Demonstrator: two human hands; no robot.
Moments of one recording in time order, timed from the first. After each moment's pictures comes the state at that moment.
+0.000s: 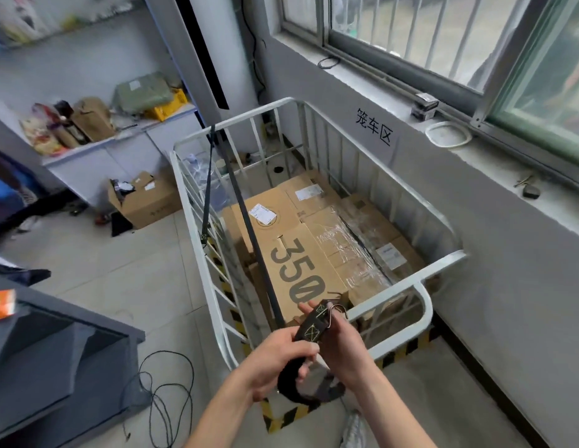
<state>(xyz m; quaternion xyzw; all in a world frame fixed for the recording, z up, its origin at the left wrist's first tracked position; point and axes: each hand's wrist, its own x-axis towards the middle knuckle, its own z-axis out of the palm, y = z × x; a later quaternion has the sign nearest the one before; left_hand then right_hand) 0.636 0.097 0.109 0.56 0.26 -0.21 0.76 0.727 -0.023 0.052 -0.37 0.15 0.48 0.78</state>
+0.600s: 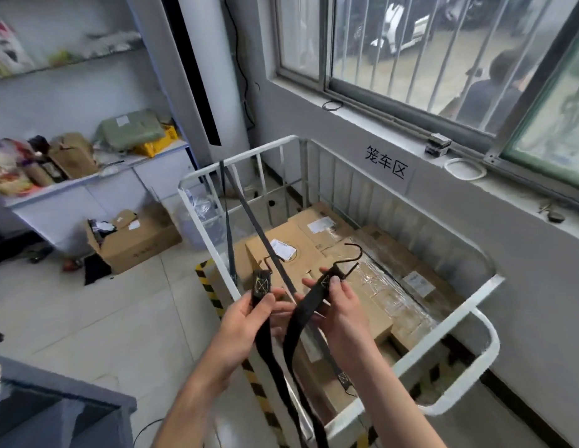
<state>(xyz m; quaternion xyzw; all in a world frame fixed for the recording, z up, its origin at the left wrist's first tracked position) 0.599 0.355 0.193 0.65 0.19 0.00 0.73 0.688 0.205 0.162 -0.45 0.06 0.26 0.85</state>
